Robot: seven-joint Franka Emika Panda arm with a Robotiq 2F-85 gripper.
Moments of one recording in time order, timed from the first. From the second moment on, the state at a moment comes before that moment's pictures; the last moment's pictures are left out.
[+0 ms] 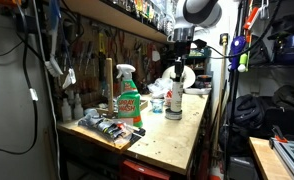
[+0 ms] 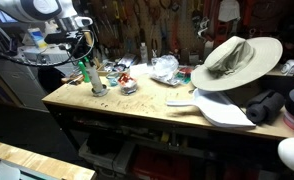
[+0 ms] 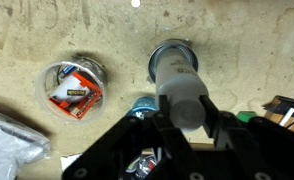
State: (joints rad) arm -0.11 -0.25 -0.15 -2.36 -0.07 2.25 -0.33
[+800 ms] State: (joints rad) arm -0.10 -0.18 -0.14 -2.34 -0.06 2.30 -0.30
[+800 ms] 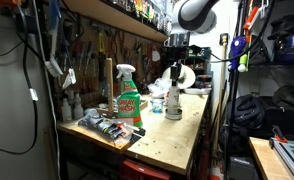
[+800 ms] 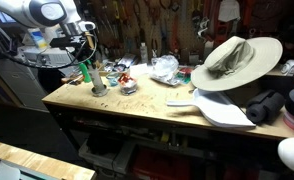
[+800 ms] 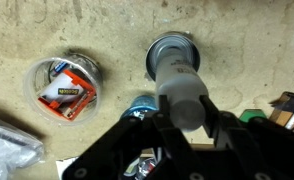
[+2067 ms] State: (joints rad) arm -0.10 -0.14 -0.14 -2.32 -0.07 2.31 -0.25
